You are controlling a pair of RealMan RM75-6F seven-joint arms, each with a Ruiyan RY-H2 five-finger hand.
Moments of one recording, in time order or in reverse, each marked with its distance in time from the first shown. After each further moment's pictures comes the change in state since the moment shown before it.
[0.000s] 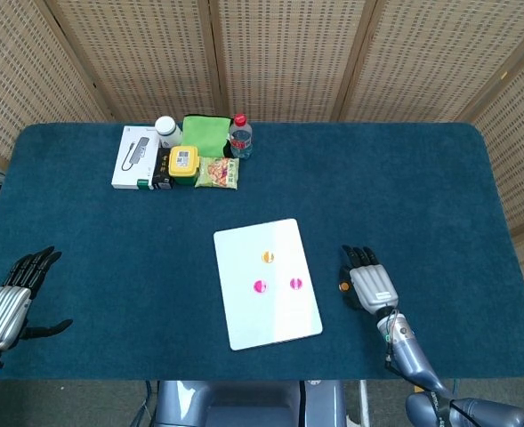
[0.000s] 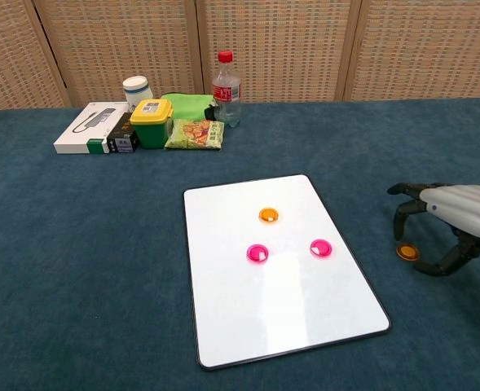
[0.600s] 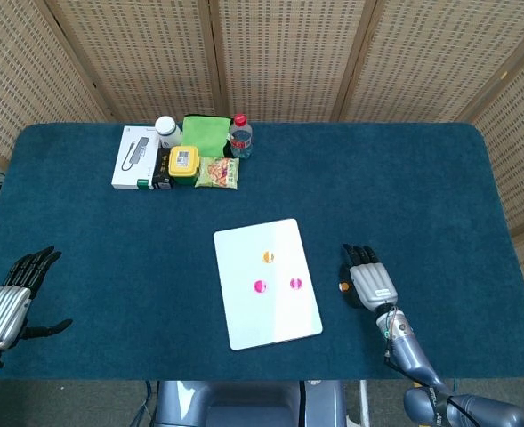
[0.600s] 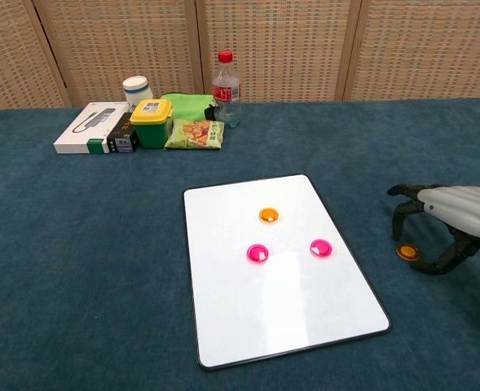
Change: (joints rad) left arm 0.000 -0.001 -0.001 -0.002 -0.004 -0.001 0.005; right arm -0.001 -0.013 0.027 0.031 0.008 -0.039 0.006
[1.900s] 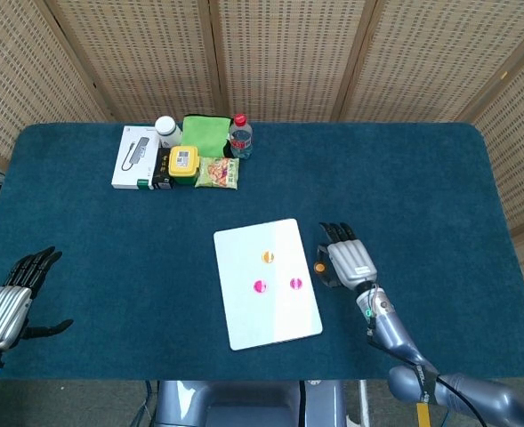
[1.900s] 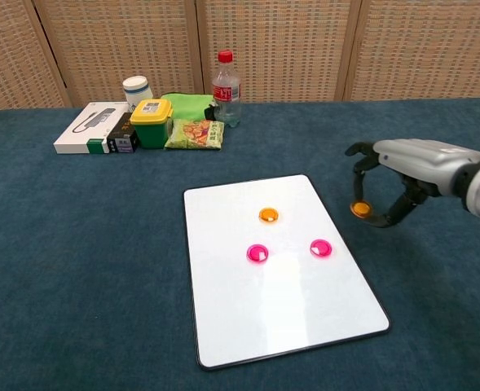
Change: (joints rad) left arm -0.002 0.003 0.001 -0.005 -0.003 -0.010 -0.004; right arm 0.118 0.018 0.148 -0.098 0.080 -0.077 -0.079
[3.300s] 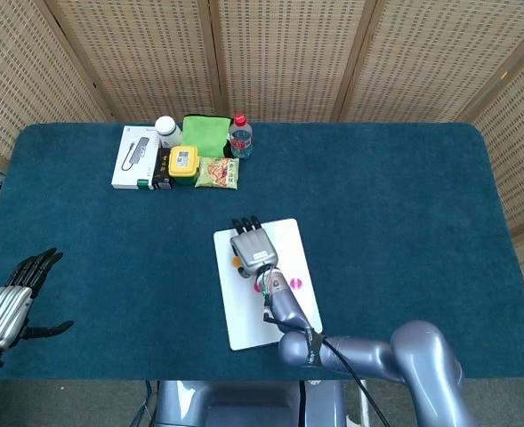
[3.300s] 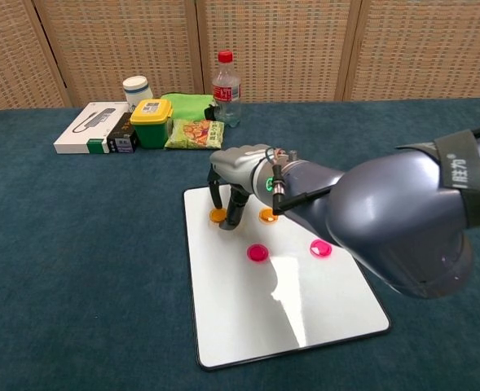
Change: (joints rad) left arm -0.011 0.019 0.004 -0.013 -0.014 -0.034 -0.040; right arm 0.521 -0.402 0.117 0.312 0.538 -0.045 -0.384
